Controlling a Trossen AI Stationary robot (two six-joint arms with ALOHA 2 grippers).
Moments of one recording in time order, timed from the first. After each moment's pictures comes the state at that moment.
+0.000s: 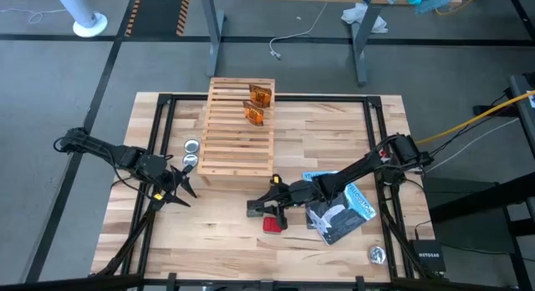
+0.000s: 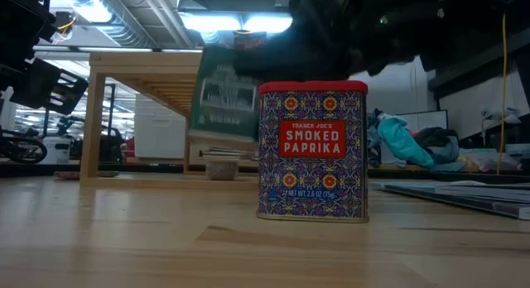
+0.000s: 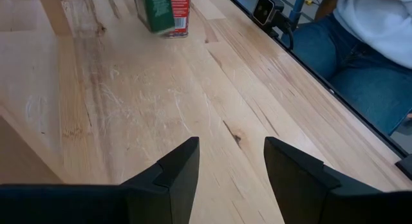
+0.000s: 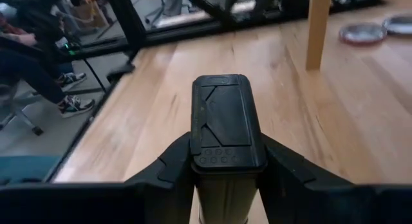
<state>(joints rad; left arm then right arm) -0.33 0.21 0.13 -0.42 0.20 -0.08 0.29 1.88 0.87 0.70 0.08 0.29</state>
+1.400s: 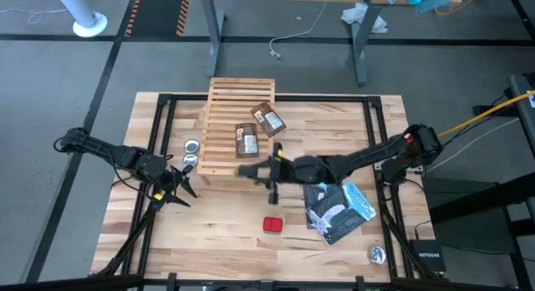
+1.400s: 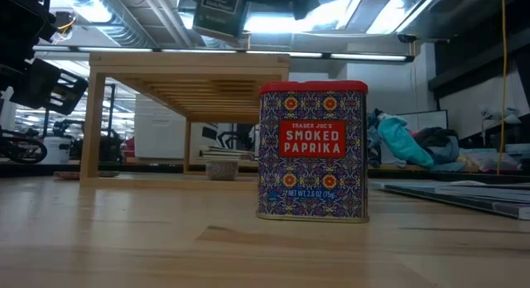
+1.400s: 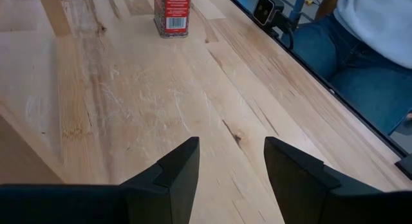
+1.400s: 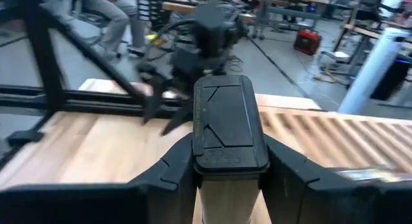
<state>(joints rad) -0.33 0.21 0.13 -0.42 0.20 -0.08 0.21 1.66 1.08 0.43 0.29 -0.08</state>
